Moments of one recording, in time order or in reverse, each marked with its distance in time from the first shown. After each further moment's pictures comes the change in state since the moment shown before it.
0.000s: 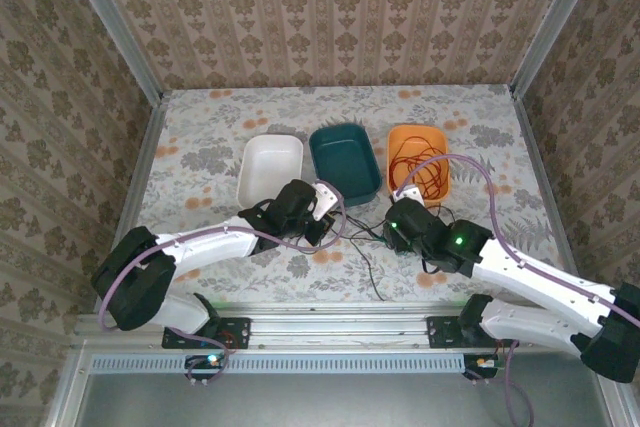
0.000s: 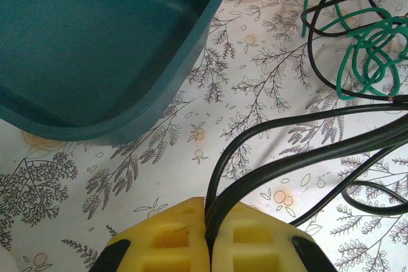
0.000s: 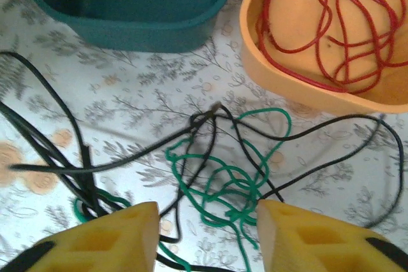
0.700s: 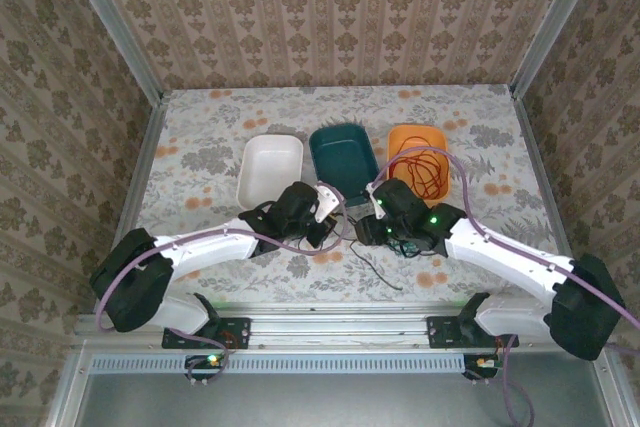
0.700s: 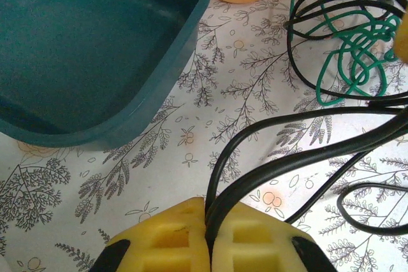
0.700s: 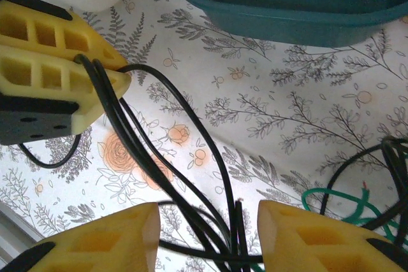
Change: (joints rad) left arm -0.031 -0.015 0.000 0.000 -0.013 0.000; right arm -0.111 0.235 0.031 0.225 -0.437 -0.087
